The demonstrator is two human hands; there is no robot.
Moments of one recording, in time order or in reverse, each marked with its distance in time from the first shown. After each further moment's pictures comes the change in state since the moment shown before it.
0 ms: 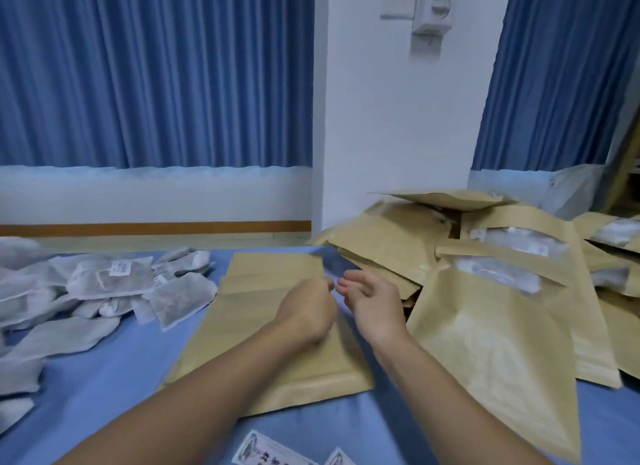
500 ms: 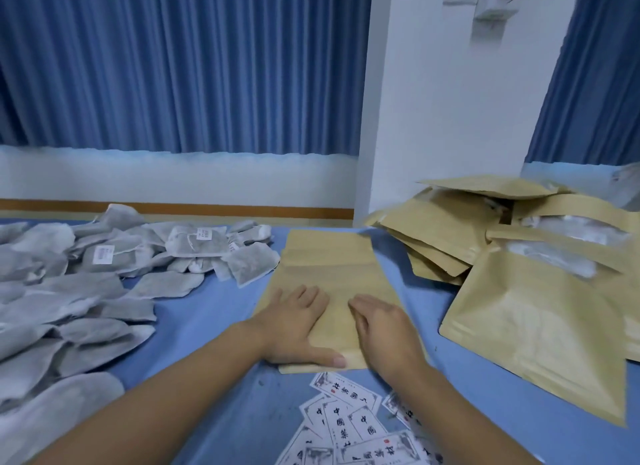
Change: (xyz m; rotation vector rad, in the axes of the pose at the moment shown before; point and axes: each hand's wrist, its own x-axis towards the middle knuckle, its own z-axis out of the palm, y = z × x) left_hand -0.098 -0.123 -0.040 0.444 -0.325 0.244; right_hand -0.079 0.037 0.042 -0.953 -0.223 -0.555
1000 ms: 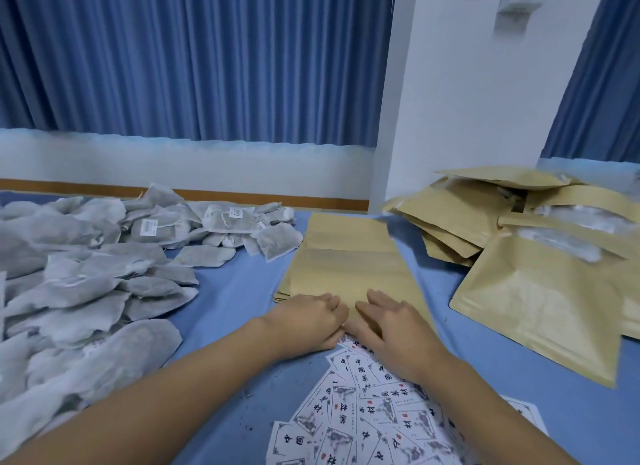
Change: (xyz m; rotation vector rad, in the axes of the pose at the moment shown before) left_hand -0.070 0.037 -0.006 0.361 0.192 0.228; right_hand -0.048 -0.031 -0.031 -0.125 -0.309 -0.154
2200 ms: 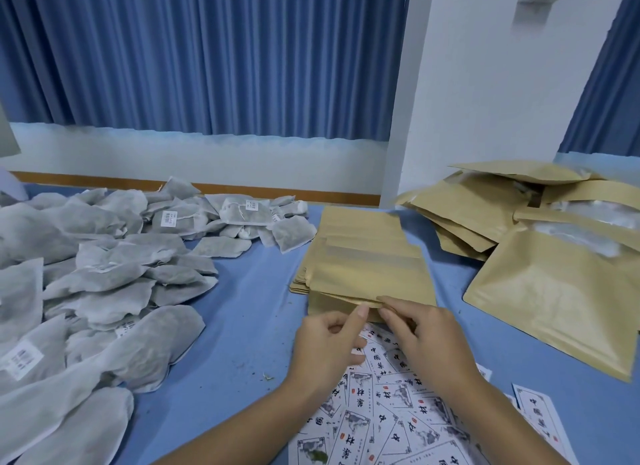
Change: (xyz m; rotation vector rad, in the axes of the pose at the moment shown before) left_hand -0.035 0.078 -0.014 -1.730 0.500 -0.895; right_hand -0.041 -0.022 -0.009 0.464 0.349 0.130
